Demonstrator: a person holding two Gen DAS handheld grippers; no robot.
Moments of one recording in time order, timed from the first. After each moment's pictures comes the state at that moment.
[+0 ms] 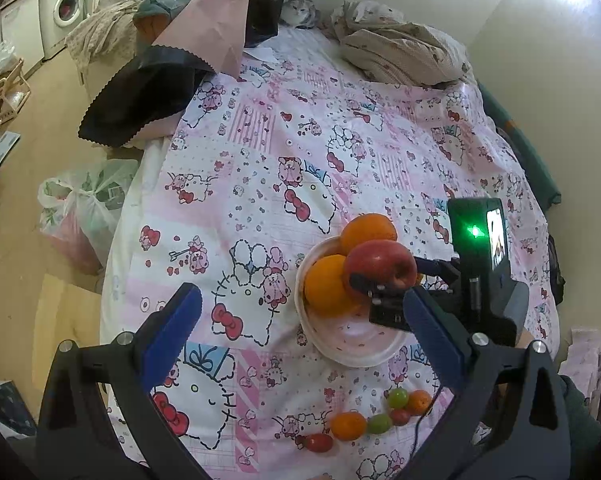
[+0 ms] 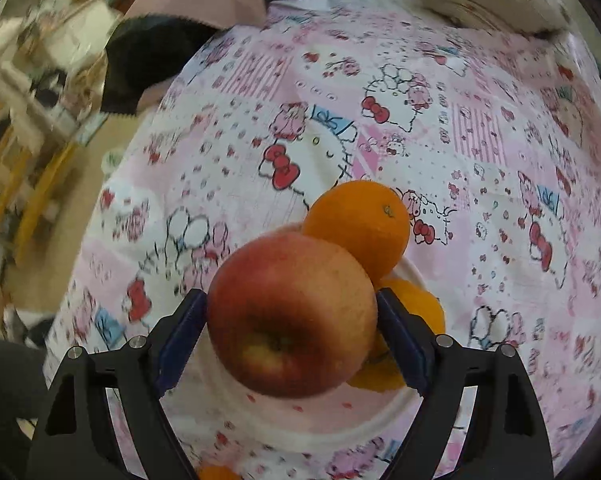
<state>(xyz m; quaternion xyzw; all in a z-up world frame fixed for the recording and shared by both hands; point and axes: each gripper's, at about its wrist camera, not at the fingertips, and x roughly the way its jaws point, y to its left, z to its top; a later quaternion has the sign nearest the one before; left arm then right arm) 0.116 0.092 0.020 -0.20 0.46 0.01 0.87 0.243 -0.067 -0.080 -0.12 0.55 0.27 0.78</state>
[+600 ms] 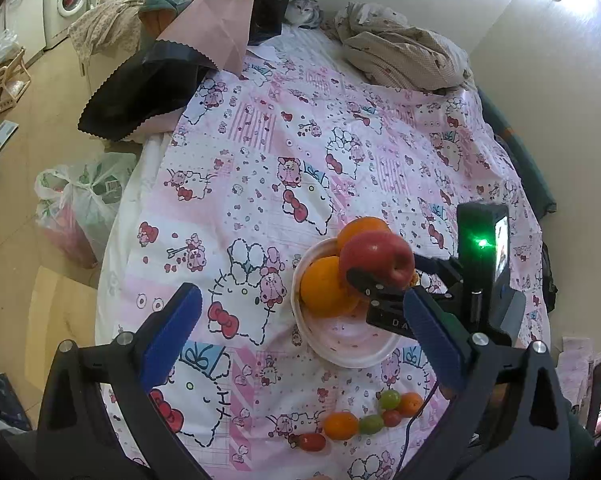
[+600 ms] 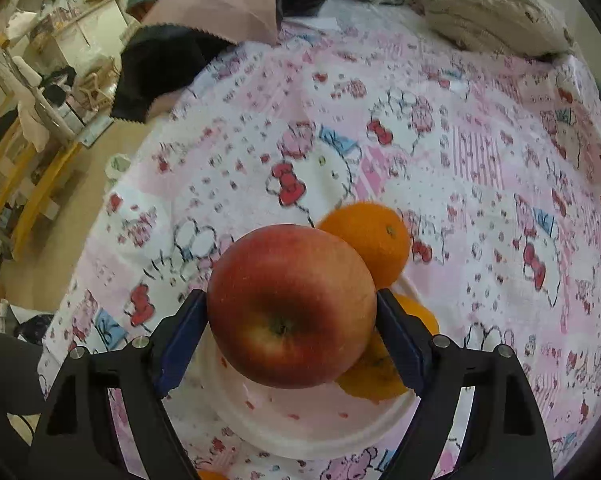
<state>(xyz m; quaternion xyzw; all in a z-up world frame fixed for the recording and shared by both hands) 0.117 0.098 0.022 -0.22 0.46 0.01 0.86 0.237 -0.060 -0.063 -0.13 0.49 0.27 0.82</state>
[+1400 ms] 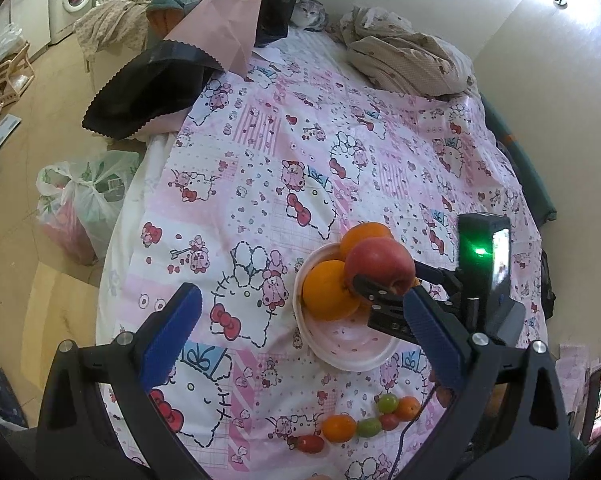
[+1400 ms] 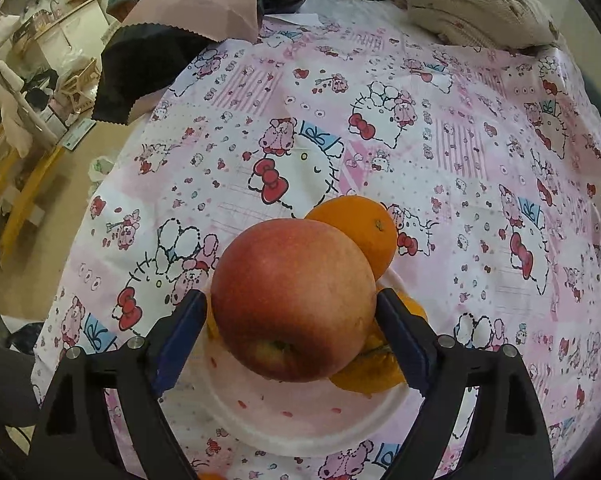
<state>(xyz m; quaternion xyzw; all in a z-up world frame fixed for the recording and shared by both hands) 0.114 0.101 0.024 -0.23 0.46 0.02 0.86 0.237 -0.067 -0.066 -0.11 0.51 0.25 0.81</state>
